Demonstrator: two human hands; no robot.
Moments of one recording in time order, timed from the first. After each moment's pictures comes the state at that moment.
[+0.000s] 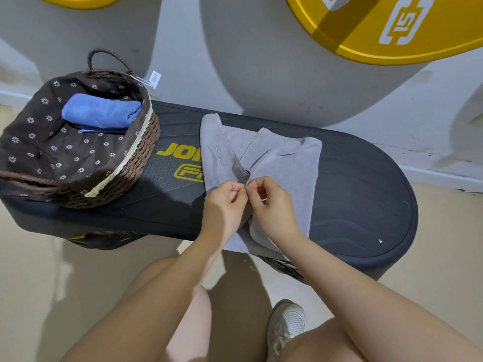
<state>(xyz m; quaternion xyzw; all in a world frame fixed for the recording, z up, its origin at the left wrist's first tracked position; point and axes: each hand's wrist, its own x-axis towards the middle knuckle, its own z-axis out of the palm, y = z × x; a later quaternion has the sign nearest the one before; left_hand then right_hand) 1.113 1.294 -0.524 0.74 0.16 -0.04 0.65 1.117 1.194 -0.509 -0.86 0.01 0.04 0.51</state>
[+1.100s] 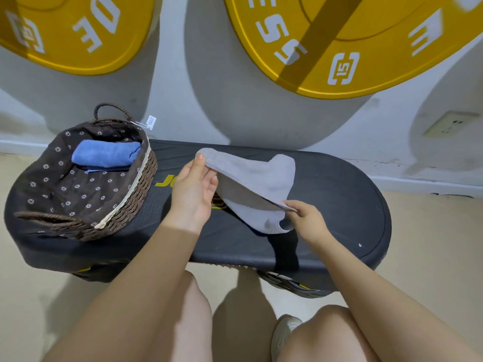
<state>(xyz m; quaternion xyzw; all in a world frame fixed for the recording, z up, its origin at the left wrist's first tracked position) 1.151 1.314 -0.431 0.40 0.22 0.01 0.89 1.119 1.103 -0.502 -0.88 0.11 0.10 0.45</state>
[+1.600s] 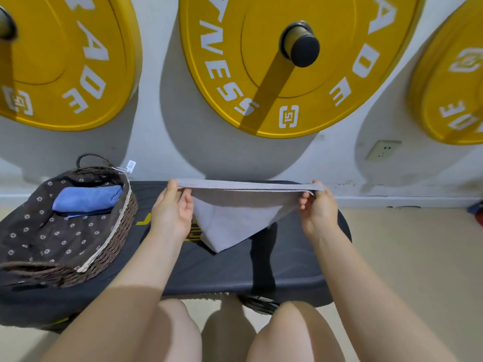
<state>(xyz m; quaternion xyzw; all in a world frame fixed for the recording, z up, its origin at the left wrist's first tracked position) 1.159 1.312 -0.393 0.33 0.27 0.02 0.90 1.135 1.071 -0.399 -0.43 0.34 -0.17 0.82</state>
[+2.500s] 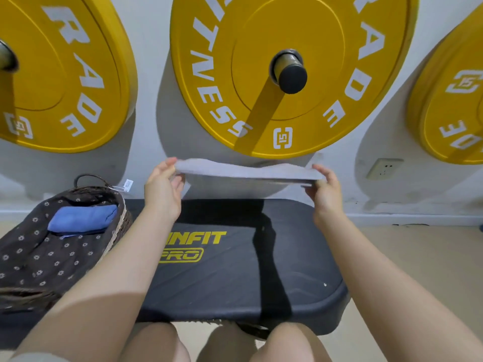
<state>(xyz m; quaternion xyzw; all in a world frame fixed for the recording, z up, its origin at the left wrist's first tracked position) 1.223 1.300 -0.355 0.48 0.18 0.05 0.86 1.190 1.026 -0.372 -0.62 0.25 -0.17 0.73</state>
